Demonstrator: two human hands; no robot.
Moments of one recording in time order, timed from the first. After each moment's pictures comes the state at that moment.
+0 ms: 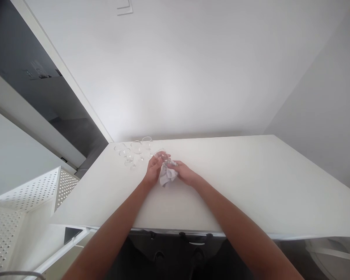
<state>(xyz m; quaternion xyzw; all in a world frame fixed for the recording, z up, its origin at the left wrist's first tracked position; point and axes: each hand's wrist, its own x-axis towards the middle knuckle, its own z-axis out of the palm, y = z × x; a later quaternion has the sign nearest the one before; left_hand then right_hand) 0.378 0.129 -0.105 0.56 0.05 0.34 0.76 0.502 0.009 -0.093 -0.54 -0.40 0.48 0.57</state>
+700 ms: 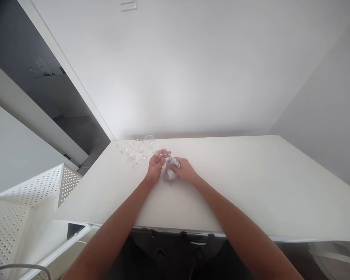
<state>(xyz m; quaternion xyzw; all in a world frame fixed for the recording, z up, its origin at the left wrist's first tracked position) 0.377 0.131 -0.106 0.56 0.08 0.36 0.74 0.506 0.011 -0.099 -0.62 -0.45 0.33 0.54</state>
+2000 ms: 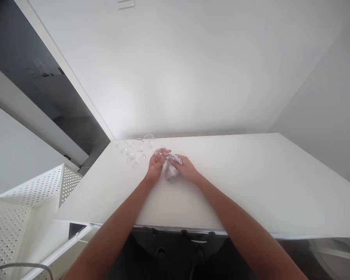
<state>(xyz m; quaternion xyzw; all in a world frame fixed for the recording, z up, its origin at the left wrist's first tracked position) 0.379 0.132 -0.108 0.55 0.06 0.36 0.76 0.504 0.012 -0.098 -0.56 -0.39 0.40 0.61</state>
